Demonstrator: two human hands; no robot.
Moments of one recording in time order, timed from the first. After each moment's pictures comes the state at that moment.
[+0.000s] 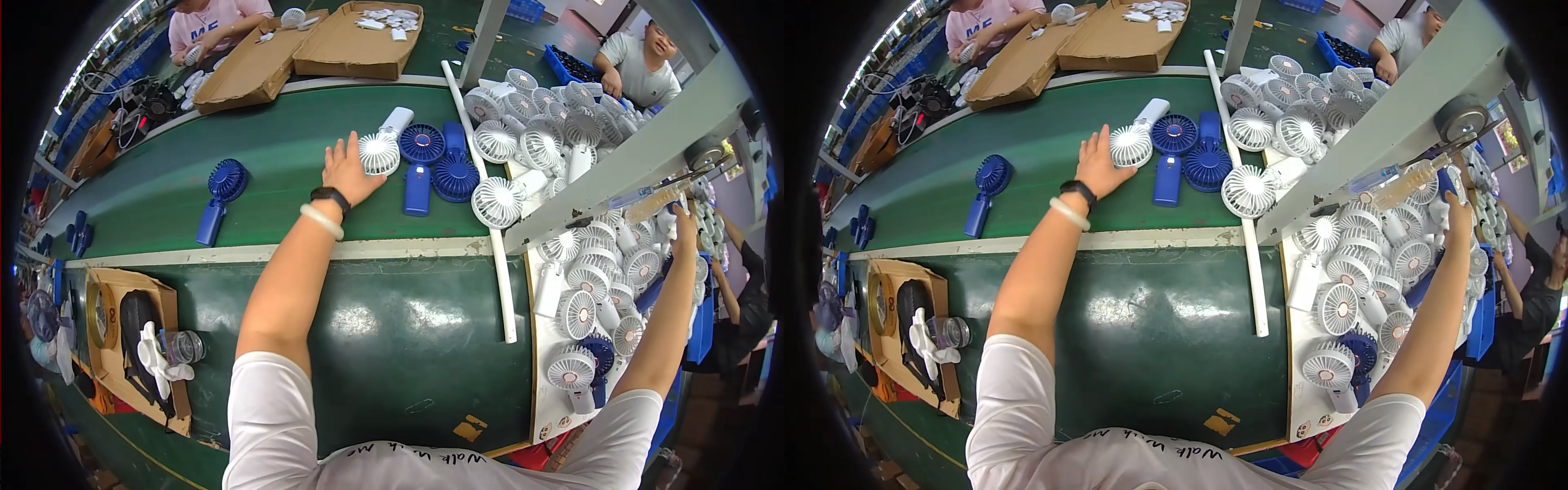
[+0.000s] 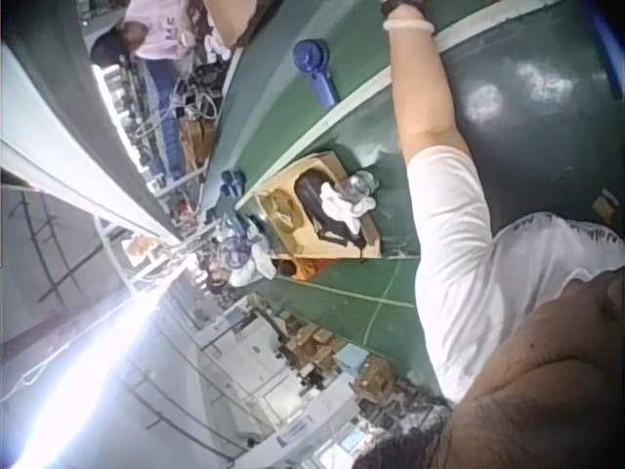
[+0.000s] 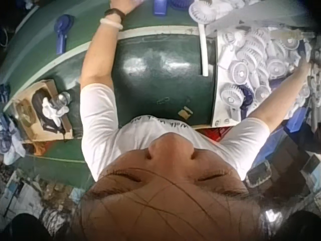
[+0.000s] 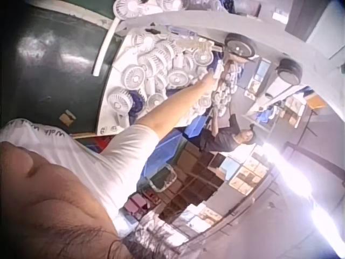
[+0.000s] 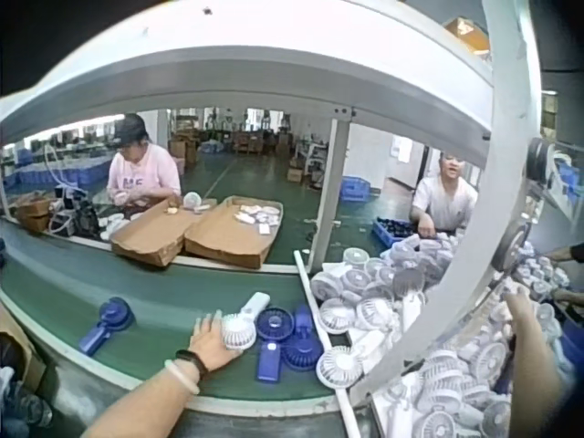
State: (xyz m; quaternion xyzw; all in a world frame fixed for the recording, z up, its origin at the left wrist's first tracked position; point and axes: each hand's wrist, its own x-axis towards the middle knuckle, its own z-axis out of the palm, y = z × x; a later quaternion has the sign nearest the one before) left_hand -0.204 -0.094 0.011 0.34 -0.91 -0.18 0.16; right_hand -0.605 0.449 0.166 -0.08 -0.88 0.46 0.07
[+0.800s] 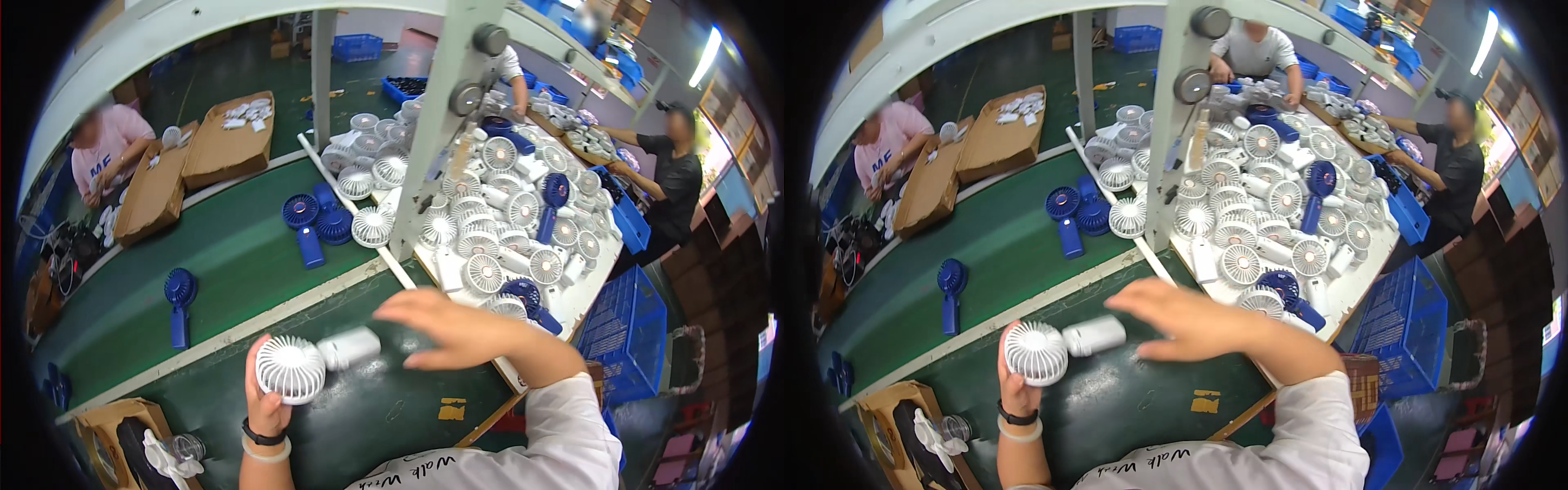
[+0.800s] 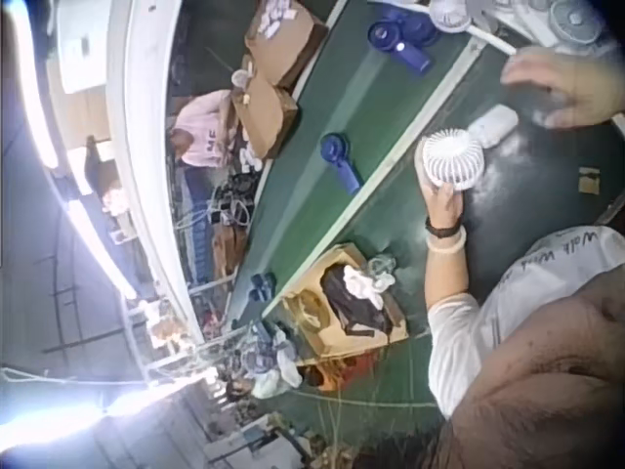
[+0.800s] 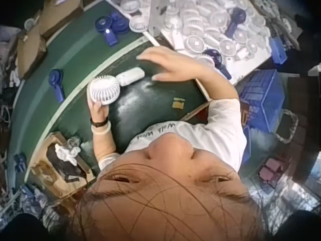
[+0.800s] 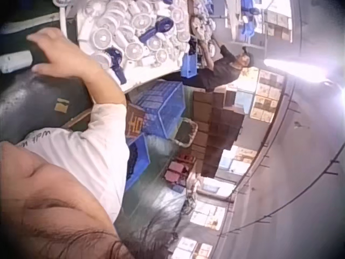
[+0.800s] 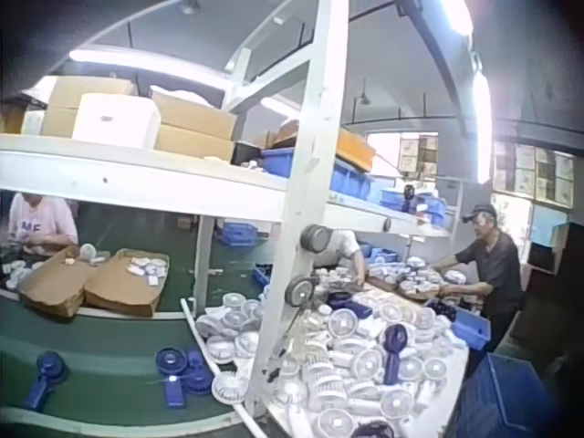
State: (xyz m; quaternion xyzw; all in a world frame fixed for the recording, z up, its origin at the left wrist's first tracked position) left_hand 0.011 0.071 0.111 0.09 -0.46 -0.85 0.24; right_hand -0.191 0.296 0.210 0.65 -0.68 0.29 -0.17
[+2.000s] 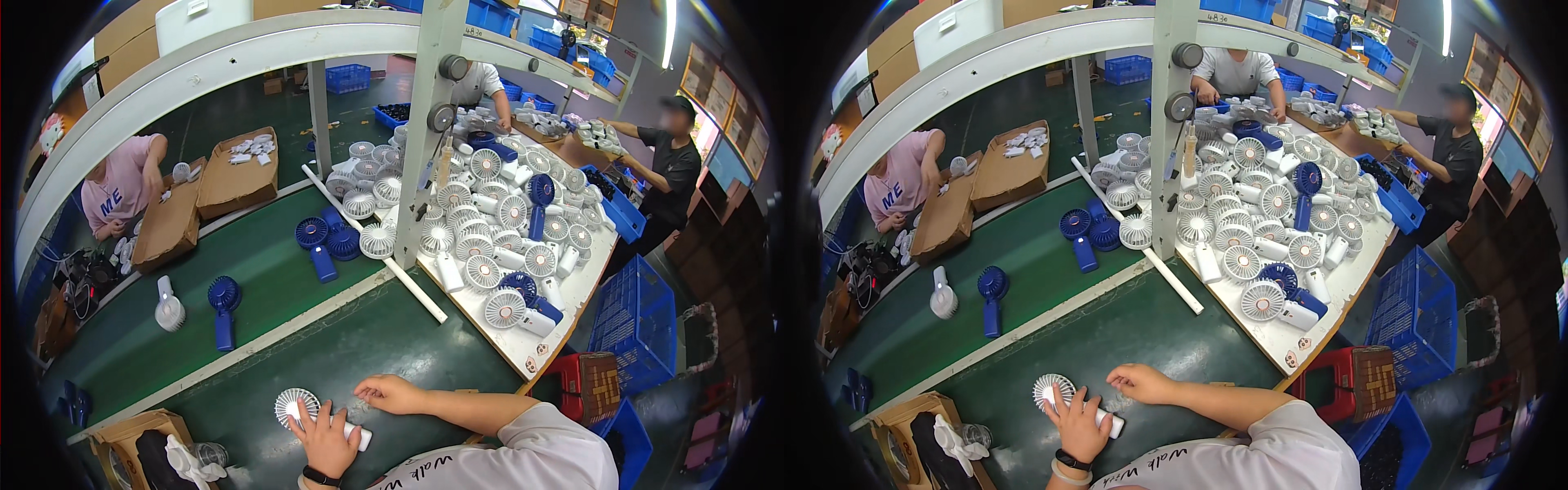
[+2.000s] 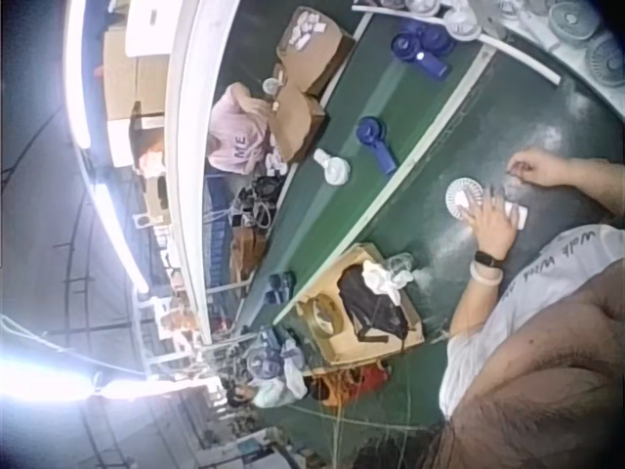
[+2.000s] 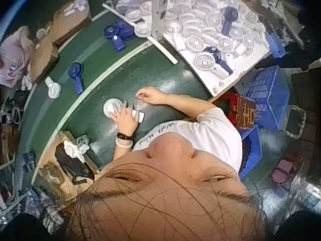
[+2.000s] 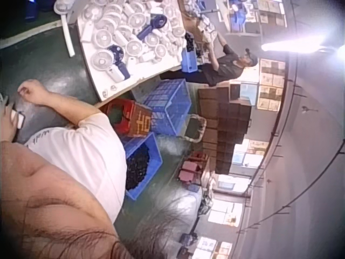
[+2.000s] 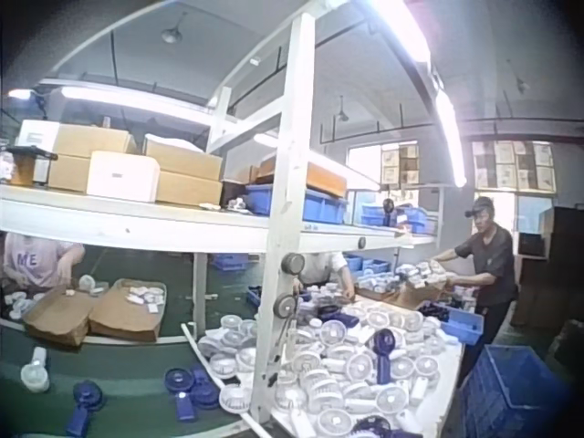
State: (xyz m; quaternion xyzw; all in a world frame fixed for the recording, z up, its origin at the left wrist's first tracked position) left_hand 0.095 0.118 0.058 0.11 -0.98 -0.13 0.13; right_hand -0.069 0.250 0.018 0.41 -0.68 0.52 -0.31
